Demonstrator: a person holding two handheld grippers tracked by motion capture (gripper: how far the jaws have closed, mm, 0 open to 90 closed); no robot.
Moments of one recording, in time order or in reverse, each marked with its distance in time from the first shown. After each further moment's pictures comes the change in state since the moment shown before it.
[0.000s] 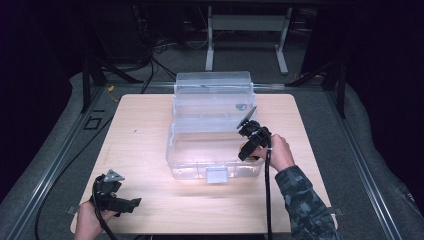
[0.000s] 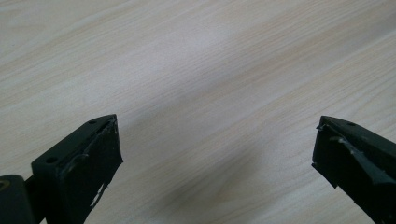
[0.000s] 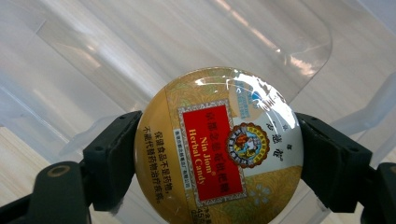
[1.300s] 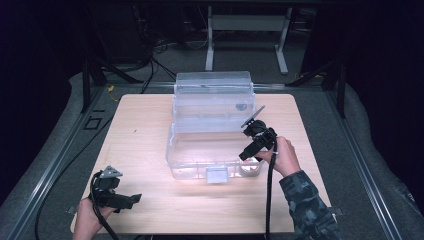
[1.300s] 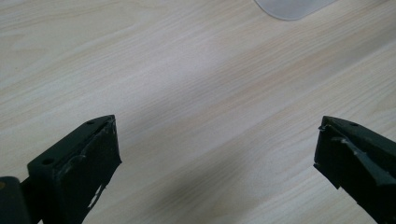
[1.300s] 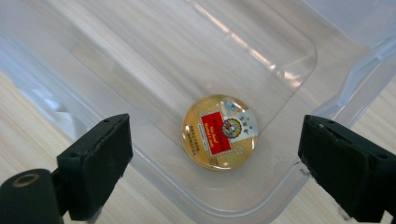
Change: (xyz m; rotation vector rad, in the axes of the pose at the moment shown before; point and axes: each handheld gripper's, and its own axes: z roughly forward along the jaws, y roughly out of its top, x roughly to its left) left arm 0.003 0.009 -0.007 -0.048 -0.042 -0.006; right arm 0.007 -0.017 -0.026 -0.117 0.002 0.013
